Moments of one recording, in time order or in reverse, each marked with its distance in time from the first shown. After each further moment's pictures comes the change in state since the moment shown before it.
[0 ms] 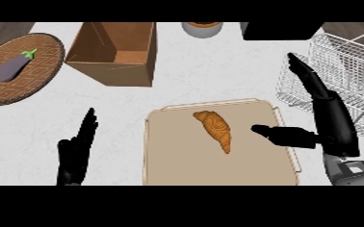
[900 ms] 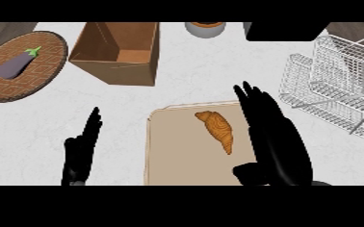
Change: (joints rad) left arm -0.018 -0.022 0.001 0.032 -0.022 -0.013 -0.012; right arm -0.186 -0.027 0.464 -0.210 0.665 0.350 0.900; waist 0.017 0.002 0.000
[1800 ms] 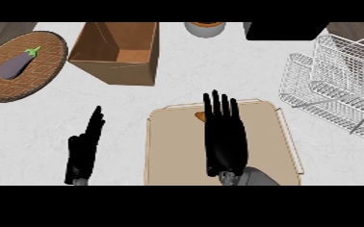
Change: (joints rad) left arm -0.017 -0.035 0.029 0.032 -0.028 -0.023 -0.016; right arm -0.031 0.330 0.062 0.358 0.285 0.162 0.051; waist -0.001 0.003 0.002
